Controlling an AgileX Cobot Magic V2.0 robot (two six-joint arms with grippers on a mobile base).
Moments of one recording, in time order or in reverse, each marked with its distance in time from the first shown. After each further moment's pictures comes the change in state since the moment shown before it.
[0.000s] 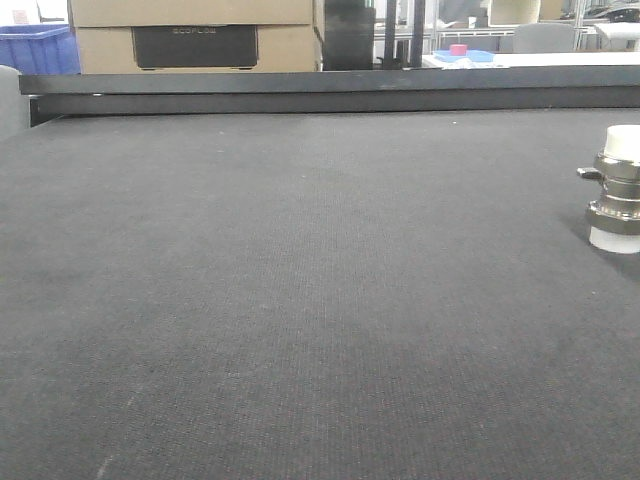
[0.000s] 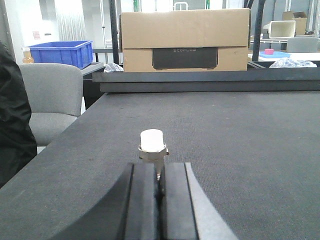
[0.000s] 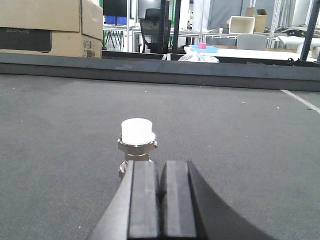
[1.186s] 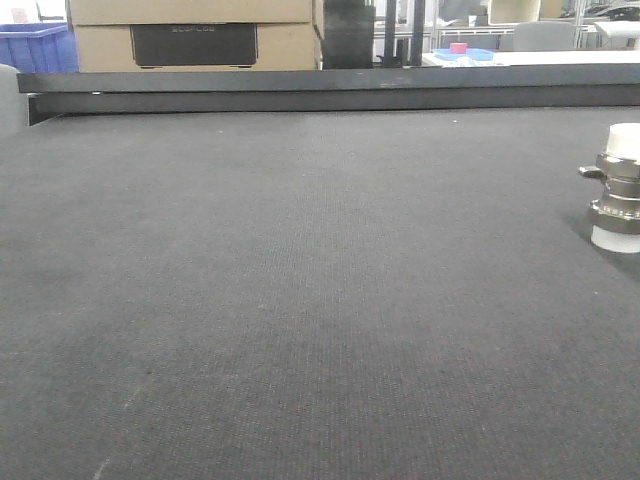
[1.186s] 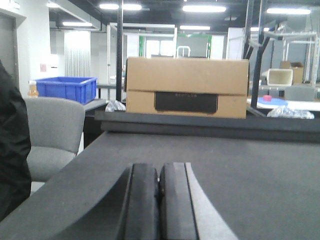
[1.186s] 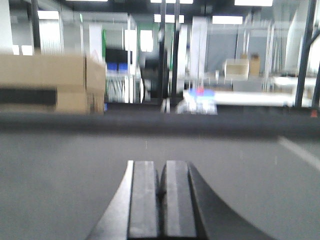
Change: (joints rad) left arm 0.000 0.000 -0.049 -0.068 -0.126 0.000; right arm 0.000 -0.001 -0.139 0.024 -0.056 0.000
